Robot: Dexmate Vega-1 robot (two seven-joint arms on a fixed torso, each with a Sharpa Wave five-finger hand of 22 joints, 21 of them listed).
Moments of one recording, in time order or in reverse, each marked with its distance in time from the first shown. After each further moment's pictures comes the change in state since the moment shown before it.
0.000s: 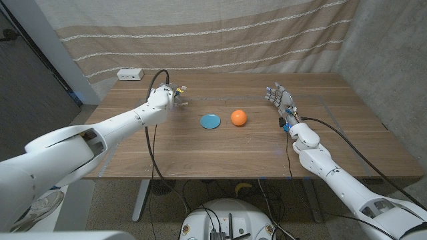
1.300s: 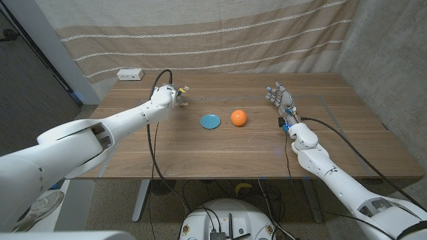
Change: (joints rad) left arm -0.055 -0.050 0.065 0.119 -0.018 -0.057 -0.034; left_hand 0.060 0.092 -0.056 -0.004 0.000 0.215 0.061 0.076 0.008 0.078 0.007 0.017 0.000 0.015 -0.001 0.000 -0.002 0.015 0.010 -0.017 0.000; right arm -0.001 0.013 -0.003 0.009 -0.024 0.013 -0.046; right_hand 0.000 0.000 -0.009 0.000 0.000 0.013 0.002 0.000 0.005 0.016 0.005 0.000 0.000 0.004 -0.004 0.005 0.005 0.008 0.000 -0.008 0.005
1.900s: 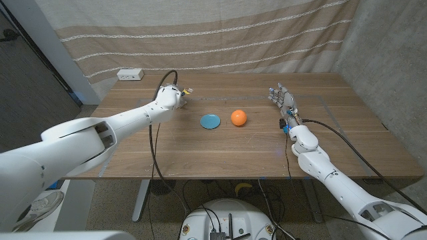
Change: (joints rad) left arm -0.033 -0.017 0.085 -0.007 0.104 0.061 -0.107; left_hand -0.048 -0.022 -0.077 0.022 0.000 -0.088 0.024 -0.076 -0.008 -0.023 0.016 -0.017 0.000 -0.006 0.001 0.000 0.003 -0.001 0.001 -0.019 0.000; right arm -0.026 -0.003 0.010 -0.020 -0.025 0.027 -0.044; right_hand 0.000 0.000 0.000 0.000 0.000 0.011 0.000 0.000 0.000 0.012 0.012 0.004 0.005 0.016 -0.005 0.004 0.000 0.007 -0.007 0.000 0.000
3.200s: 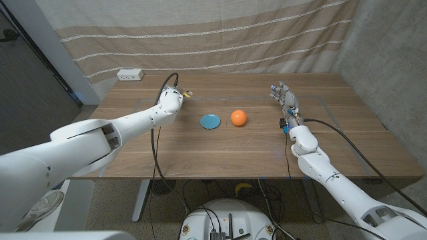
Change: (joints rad) left arm 0.021 -0.042 0.008 0.089 0.017 0.023 0.076; left_hand 0.128 0.159 0.065 -0.034 0.012 0.153 0.063 -0.018 0.012 0.032 0.005 0.017 -0.003 0.016 0.000 -0.003 -0.006 0.021 0.015 -0.012 0.008; right arm -0.027 -0.008 -0.001 -0.055 -0.084 0.021 -0.090; right_hand 0.000 0.000 -0.004 0.004 0.000 0.021 -0.004 0.000 0.000 0.018 0.004 0.008 0.005 0.018 -0.007 0.008 0.009 0.016 0.005 -0.001 0.000
